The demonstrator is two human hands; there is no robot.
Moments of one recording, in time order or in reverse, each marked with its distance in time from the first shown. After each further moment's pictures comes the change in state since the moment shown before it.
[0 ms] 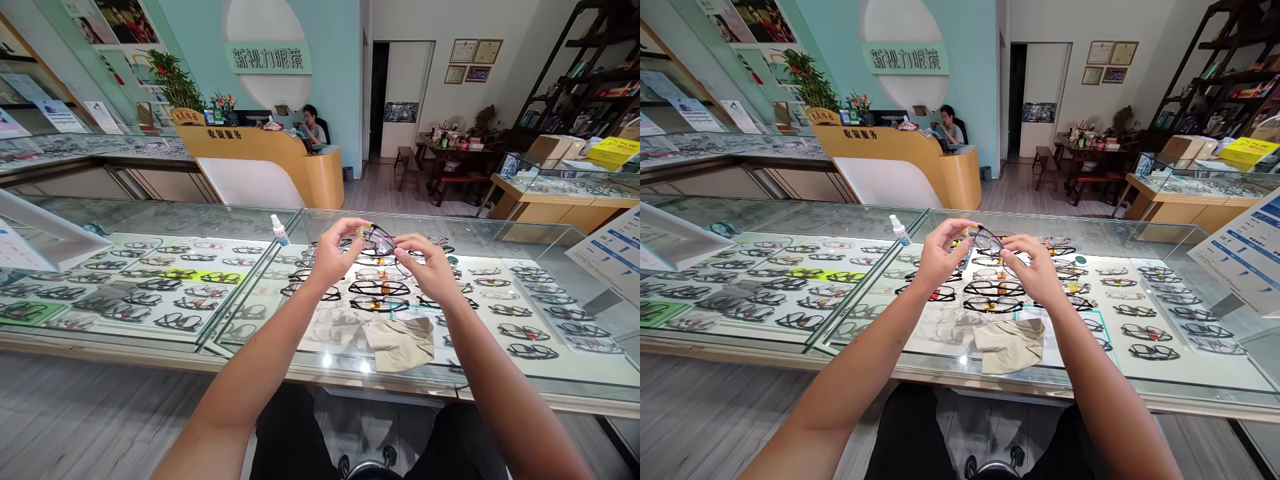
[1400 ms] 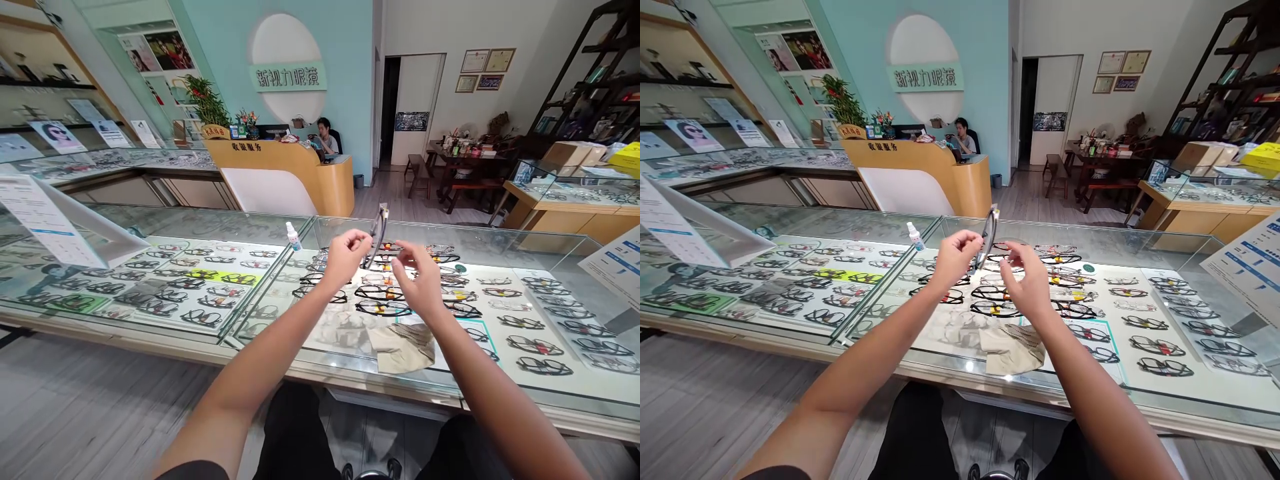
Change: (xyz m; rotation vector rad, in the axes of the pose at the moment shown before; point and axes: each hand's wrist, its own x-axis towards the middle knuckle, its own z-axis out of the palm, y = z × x) left_hand 0.008 0.008 0.009 0.117 0.106 -0.308; right_hand -0.014 0.001 0.028 -0.128 0.193 -0.098
